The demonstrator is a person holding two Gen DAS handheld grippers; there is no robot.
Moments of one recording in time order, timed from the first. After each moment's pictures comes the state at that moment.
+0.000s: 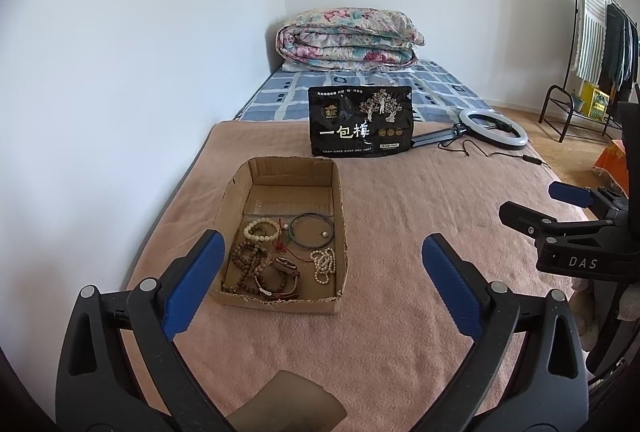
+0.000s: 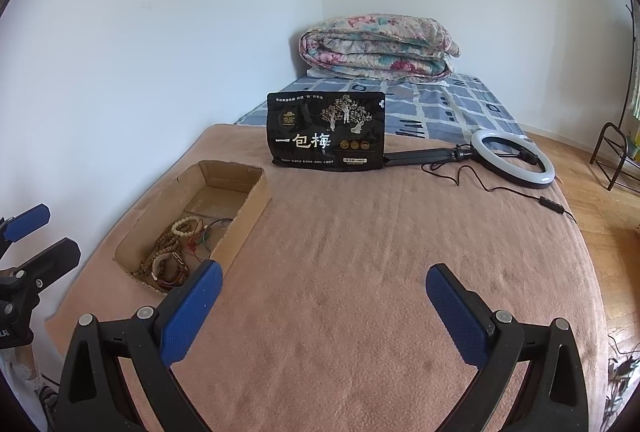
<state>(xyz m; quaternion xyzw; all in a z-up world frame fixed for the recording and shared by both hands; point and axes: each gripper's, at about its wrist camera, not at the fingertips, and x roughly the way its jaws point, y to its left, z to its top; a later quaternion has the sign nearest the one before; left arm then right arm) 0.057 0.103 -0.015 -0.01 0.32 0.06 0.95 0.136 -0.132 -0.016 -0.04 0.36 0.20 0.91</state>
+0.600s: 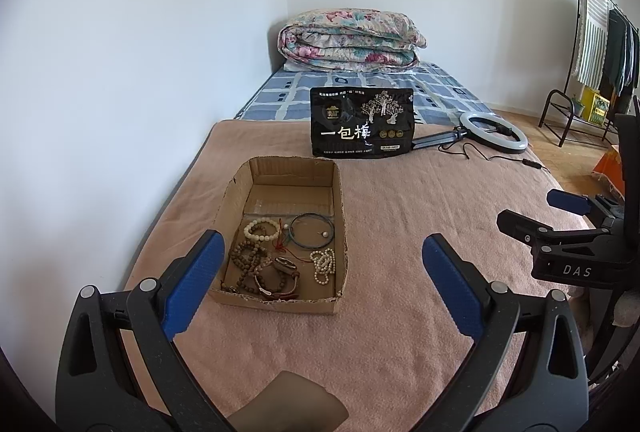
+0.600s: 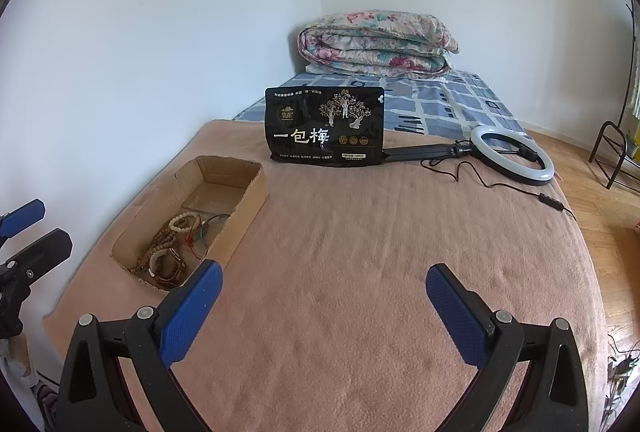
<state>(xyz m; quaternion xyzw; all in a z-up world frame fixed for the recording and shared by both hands) 0.057 0.105 -0.015 -0.01 0.32 0.06 0.95 0.137 -0.133 -0.017 -0.04 0.36 0.20 0.91</state>
